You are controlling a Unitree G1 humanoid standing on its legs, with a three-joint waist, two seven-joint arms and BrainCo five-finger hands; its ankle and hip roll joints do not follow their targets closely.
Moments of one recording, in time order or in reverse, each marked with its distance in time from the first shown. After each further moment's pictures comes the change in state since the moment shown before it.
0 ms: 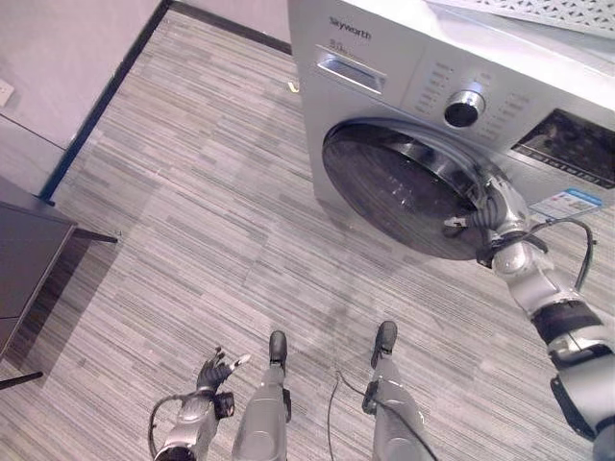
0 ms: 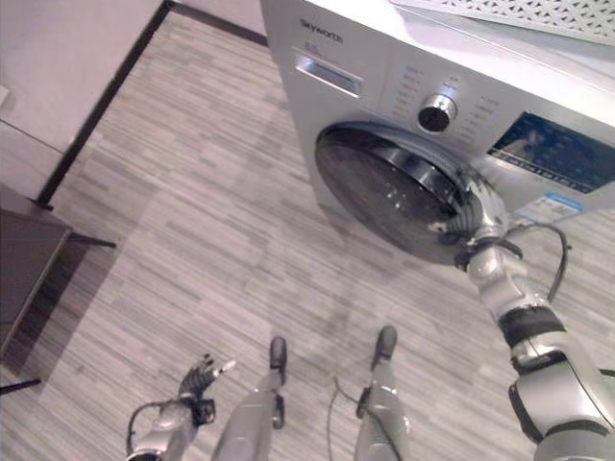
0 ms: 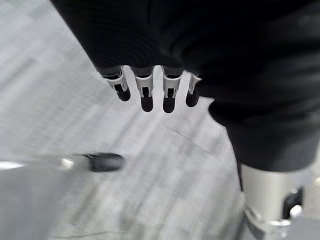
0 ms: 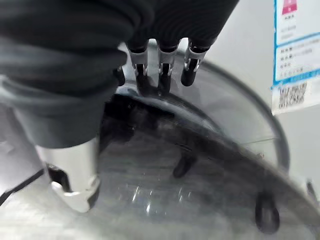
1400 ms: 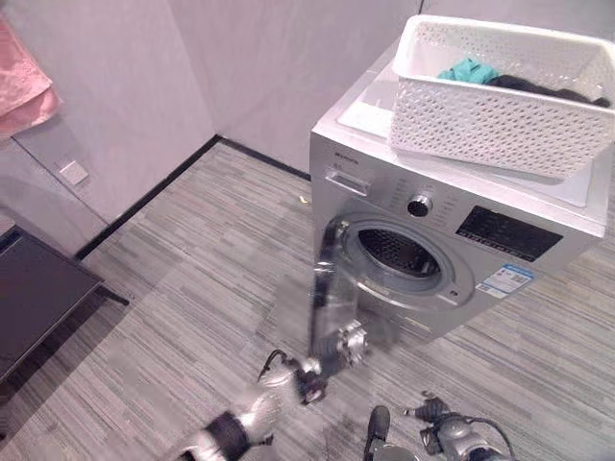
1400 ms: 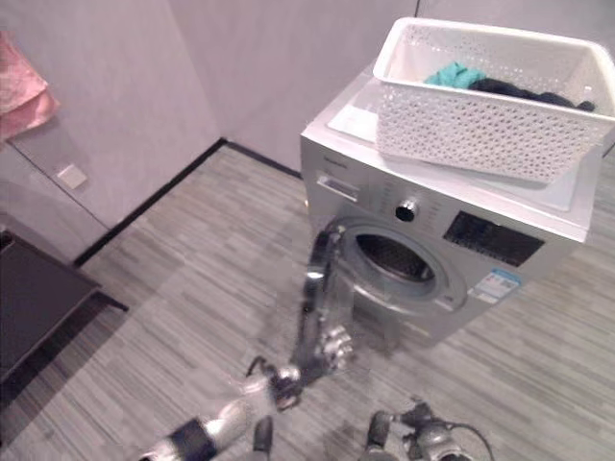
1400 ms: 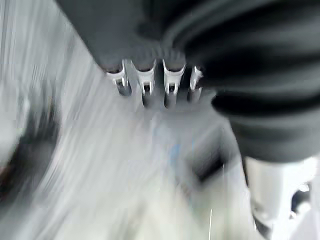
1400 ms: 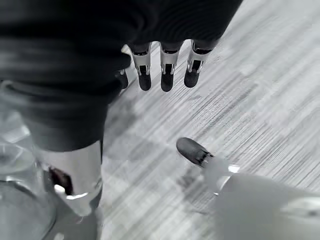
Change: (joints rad) left arm -0.290 -0.236 -0.544 -0.104 -0.466 0.104 -0.128; right arm 0.449 0.488 -0.142 0.519 0.433 0.033 0.096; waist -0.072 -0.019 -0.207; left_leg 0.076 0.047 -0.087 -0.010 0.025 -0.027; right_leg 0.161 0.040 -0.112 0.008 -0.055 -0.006
